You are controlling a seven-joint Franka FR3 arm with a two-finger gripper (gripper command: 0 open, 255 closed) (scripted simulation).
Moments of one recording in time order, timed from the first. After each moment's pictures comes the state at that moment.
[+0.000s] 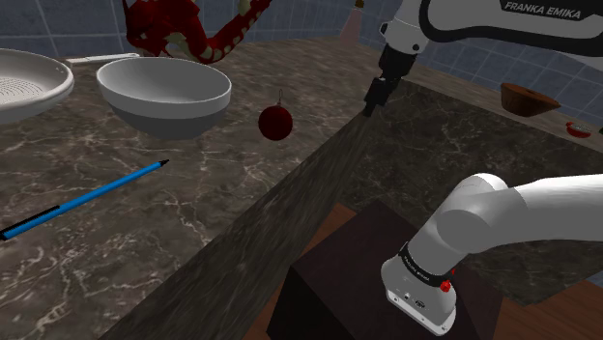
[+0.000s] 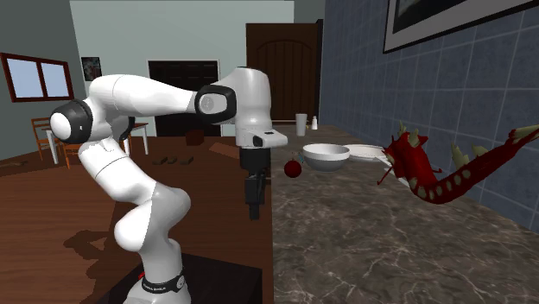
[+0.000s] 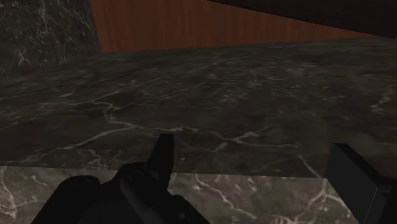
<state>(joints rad) 0.01 -0.79 -0.01 -2.44 -0.10 1.71 -0.15</state>
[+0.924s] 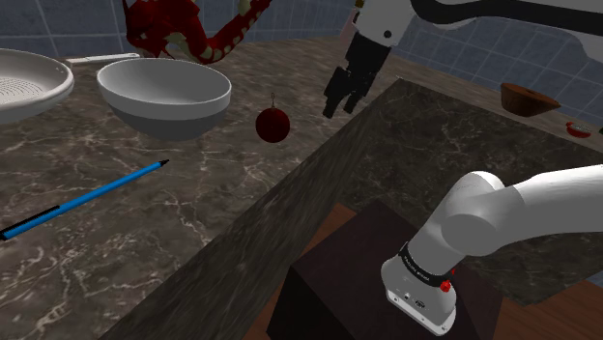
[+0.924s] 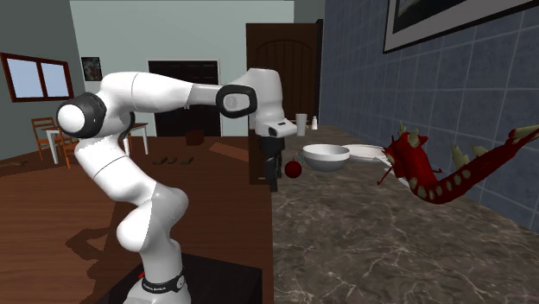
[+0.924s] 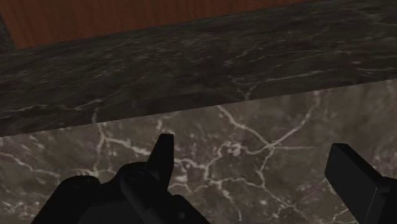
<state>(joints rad) 0.12 -0.73 0.16 -2.37 0.18 1.76 0.13</state>
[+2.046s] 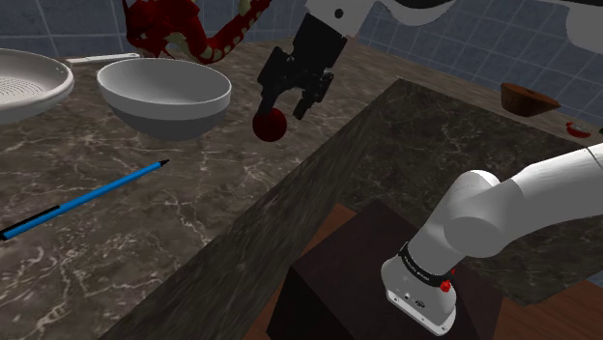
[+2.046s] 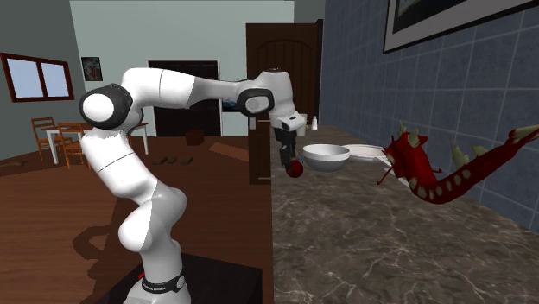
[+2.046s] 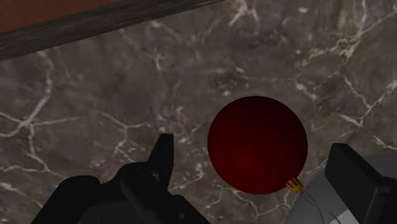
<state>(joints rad) 0.18 -0.56 0.34 -2.24 0.40 1.93 0.39</state>
